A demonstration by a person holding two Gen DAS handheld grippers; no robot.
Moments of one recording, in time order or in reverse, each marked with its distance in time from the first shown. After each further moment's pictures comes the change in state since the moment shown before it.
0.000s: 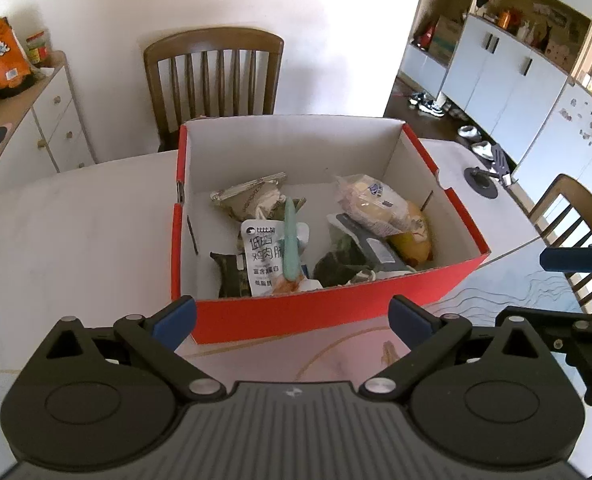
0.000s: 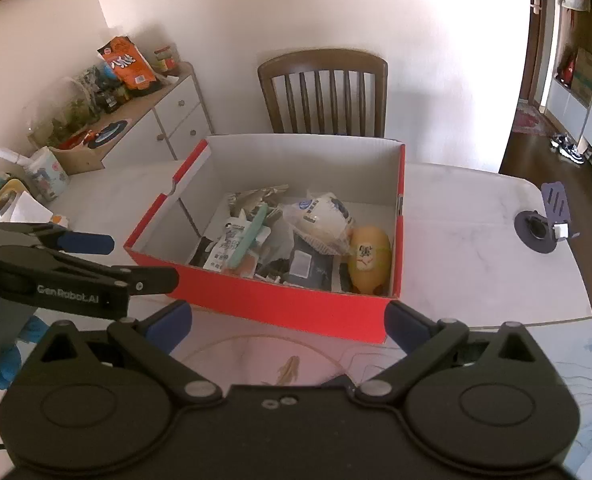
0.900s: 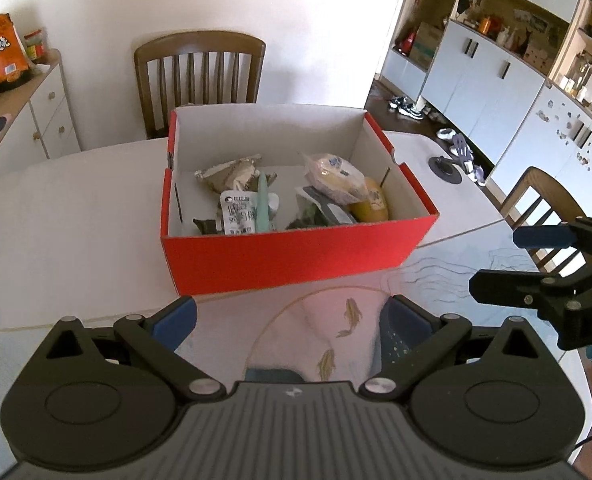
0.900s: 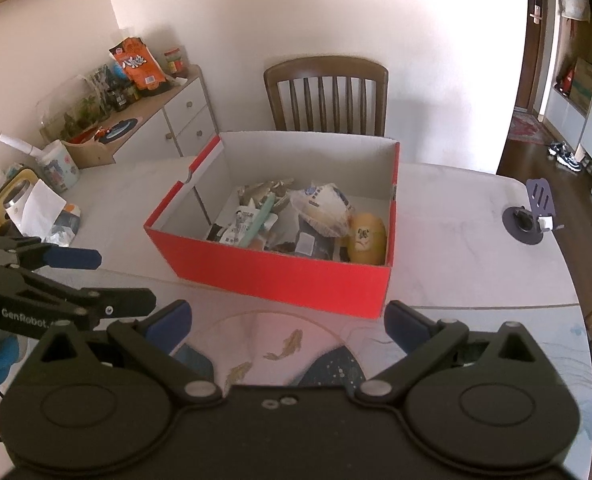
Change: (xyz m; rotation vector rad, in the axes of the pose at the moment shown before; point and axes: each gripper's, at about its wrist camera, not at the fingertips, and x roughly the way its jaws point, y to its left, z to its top) left arm -0.045 -0.014 -0.043 0.001 -0.018 -0.055; right arm -0.033 0.008 -0.026 -0.022 -0.026 -0.006
